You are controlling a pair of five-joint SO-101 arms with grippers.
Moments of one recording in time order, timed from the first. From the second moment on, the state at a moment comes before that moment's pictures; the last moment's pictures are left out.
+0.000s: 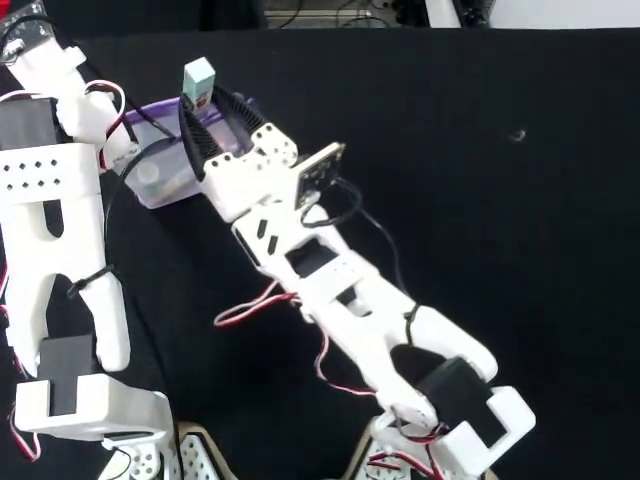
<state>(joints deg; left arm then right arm) -12.9 -1.8 -25.4 95.5 18.9 -36.3 -5.2 46.4 -50.5 -9.5</state>
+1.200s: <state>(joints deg) -18.7 -1.6 -25.4 94.2 18.9 -30.4 -31.7 30.5 31.1 1.2</state>
